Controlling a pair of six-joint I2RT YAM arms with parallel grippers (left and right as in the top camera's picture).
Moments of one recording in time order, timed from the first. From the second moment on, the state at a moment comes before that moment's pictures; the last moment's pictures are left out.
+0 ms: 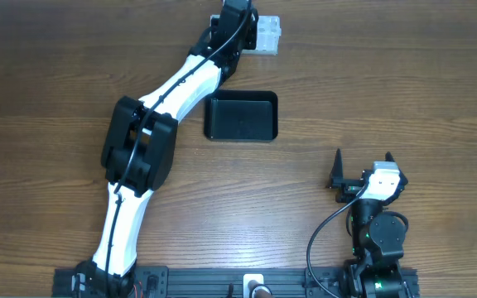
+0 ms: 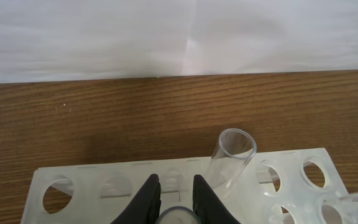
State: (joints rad) left arm -0.48 2.37 1.88 -0.07 -0.25 -0.25; right arm 0.09 0.04 0.01 -0.06 0.17 0.00
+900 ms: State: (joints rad) left arm -0.50 2.00 1.91 -0.22 -0.27 -0.18; right arm 0.09 0.04 0.01 -0.06 0.17 0.00
